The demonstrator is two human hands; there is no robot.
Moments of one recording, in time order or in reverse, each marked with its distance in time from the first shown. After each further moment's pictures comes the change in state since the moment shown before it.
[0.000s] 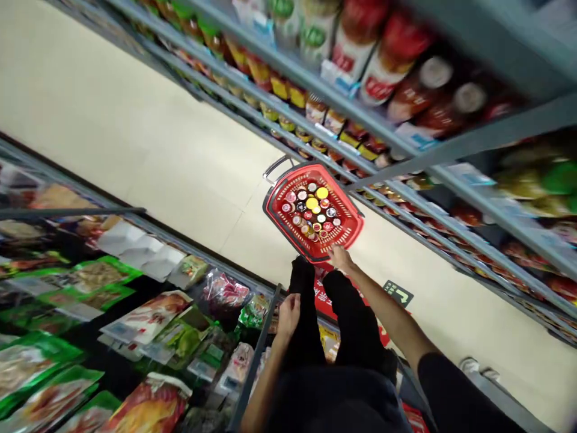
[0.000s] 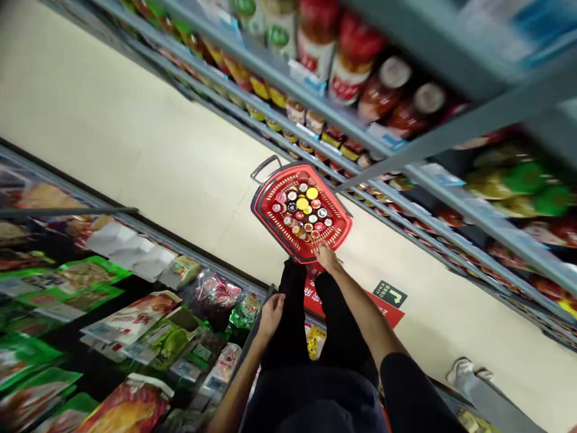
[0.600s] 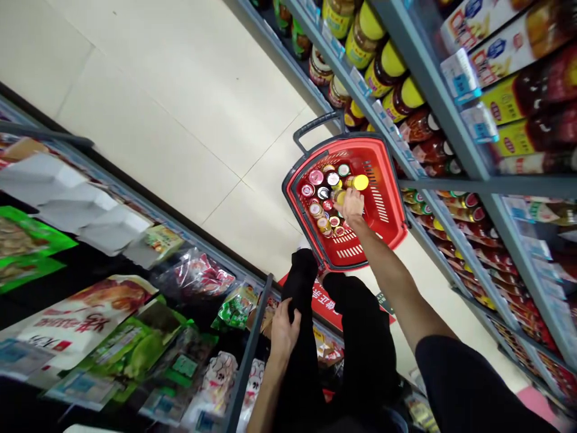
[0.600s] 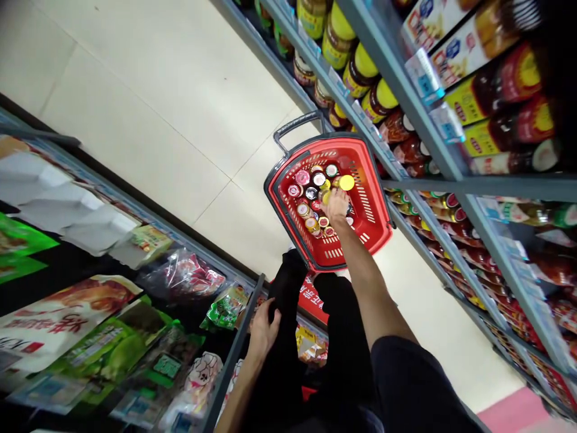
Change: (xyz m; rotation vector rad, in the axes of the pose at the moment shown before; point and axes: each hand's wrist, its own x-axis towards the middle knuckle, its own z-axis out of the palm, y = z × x) left_hand 0.042 -0.074 0.000 -0.141 0.129 -0.096; right_hand 0.234 -0.095 -0.006 -0.367 0.410 -0.075
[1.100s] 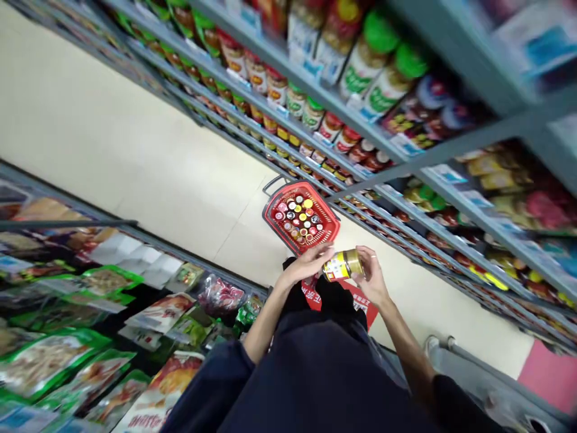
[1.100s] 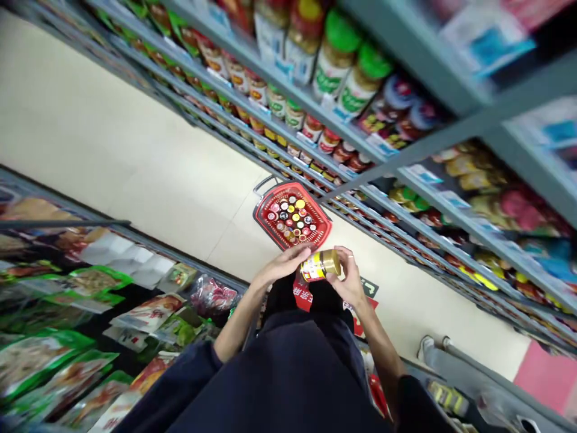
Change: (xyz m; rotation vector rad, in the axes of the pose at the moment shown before) left_hand -0.118 0.378 -0.113 -0.471 -0.828 0.338; right_hand -0.462 0.080 -0.364 1.325 0.216 -0.059
